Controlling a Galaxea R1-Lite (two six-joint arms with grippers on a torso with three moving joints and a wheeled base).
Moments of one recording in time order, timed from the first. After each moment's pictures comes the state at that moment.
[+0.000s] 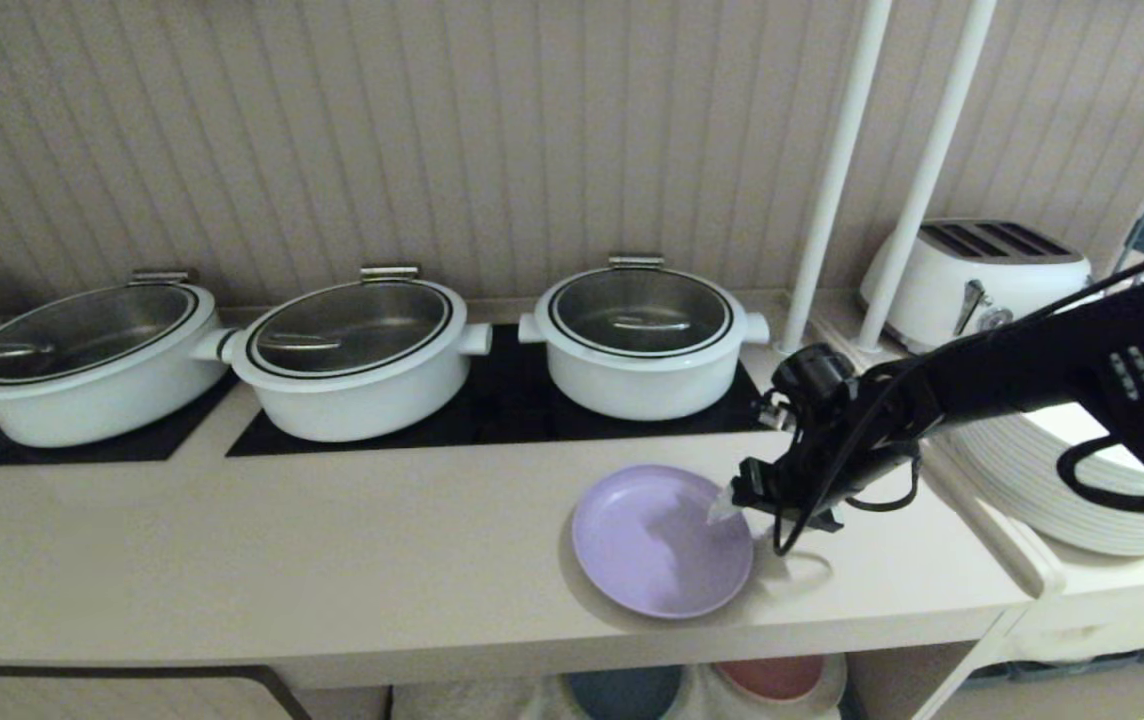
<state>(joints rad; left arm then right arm) 0.00 0.00 0.00 0.00 0.00 0.00 0.32 2.23 -1.45 0.36 0.32 0.38</state>
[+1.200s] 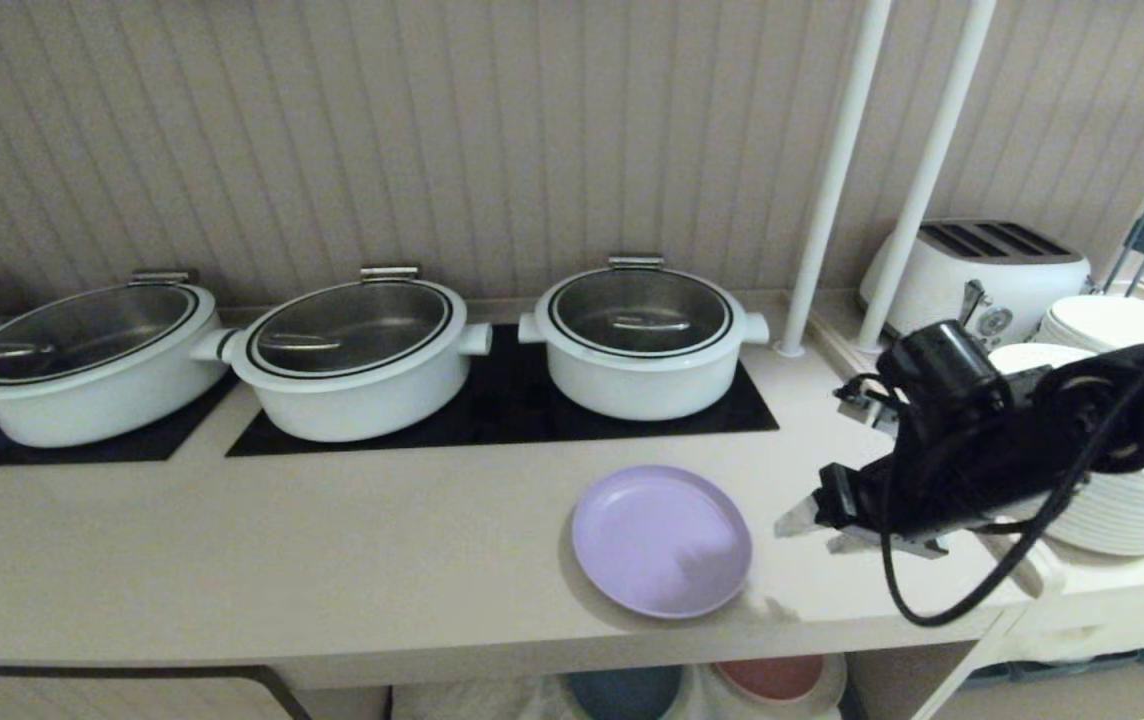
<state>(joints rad) 0.00 0.00 0.00 0.00 0.00 0.00 0.31 1.83 -1.08 0.30 0.32 0.38</state>
